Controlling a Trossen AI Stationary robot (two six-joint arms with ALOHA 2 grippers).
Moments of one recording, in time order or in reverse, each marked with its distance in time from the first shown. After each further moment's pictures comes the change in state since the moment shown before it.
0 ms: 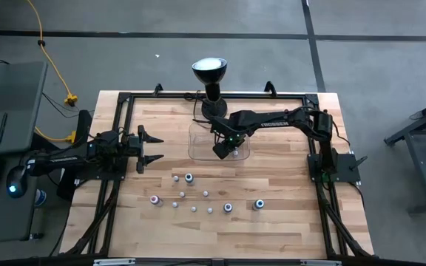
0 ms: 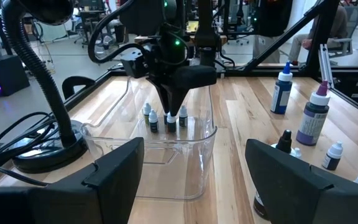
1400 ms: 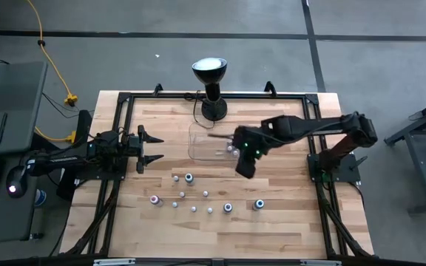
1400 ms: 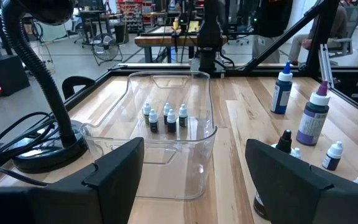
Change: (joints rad) left arm 0.000 0.000 0.000 0.000 0.000 0.000; right arm 0.275 -0.427 0.002 -0.157 -0.020 -0.152
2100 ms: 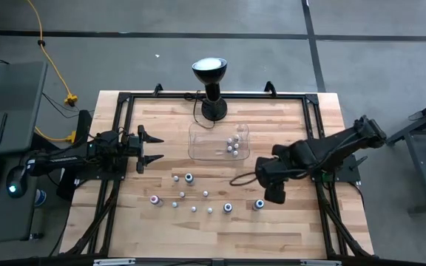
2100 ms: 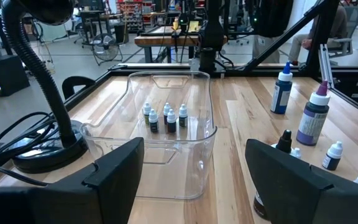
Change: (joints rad) left arm 0.000 0.000 0.000 0.000 0.000 0.000; right arm 0.319 -0.065 -0.003 -0.324 0.112 0.158
